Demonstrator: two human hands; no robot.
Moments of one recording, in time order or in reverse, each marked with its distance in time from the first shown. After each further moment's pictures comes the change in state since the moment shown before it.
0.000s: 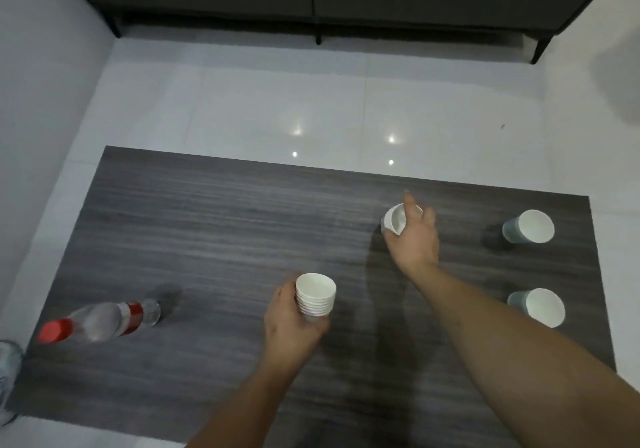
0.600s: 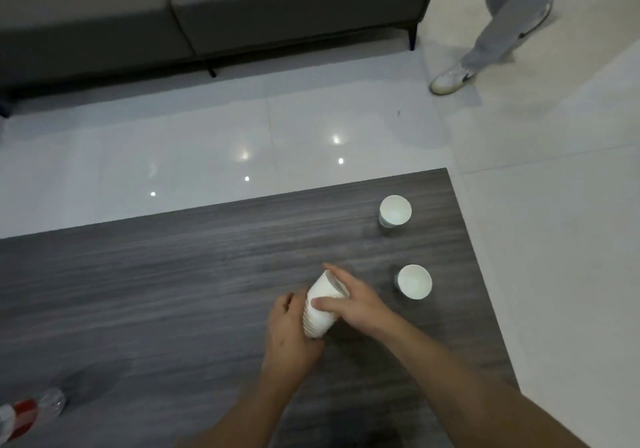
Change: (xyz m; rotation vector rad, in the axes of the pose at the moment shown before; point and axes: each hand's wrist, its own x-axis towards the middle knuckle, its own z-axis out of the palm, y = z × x) left_hand -0.040 0.119 0.150 0.242 -0.241 0.306; right_hand -0.065 0.135 -0.097 0.695 -0.583 0.186
